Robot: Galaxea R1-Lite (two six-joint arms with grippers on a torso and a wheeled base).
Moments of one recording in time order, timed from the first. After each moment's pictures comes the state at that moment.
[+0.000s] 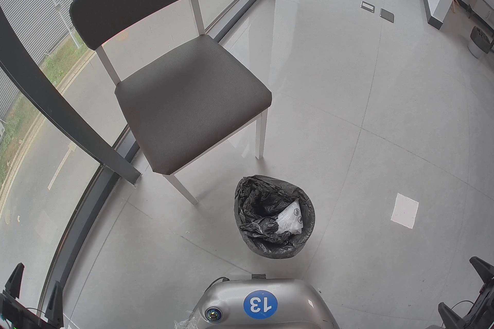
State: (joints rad) left arm 0.00 0.01 -0.04 0.03 0.02 0.02; right arm 0.00 0.01 -0.03 0.01 0.44 -0.06
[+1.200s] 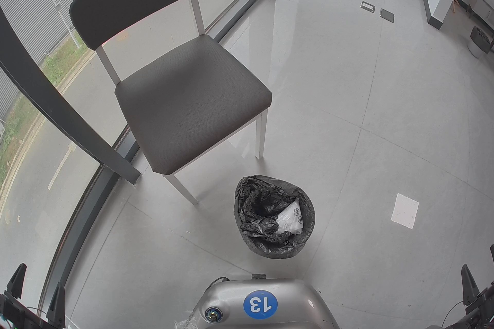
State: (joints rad) left arm 0.00 0.01 -0.02 0.00 -0.01 0.01; right arm 0.00 0.01 -0.02 0.00 -0.01 0.02
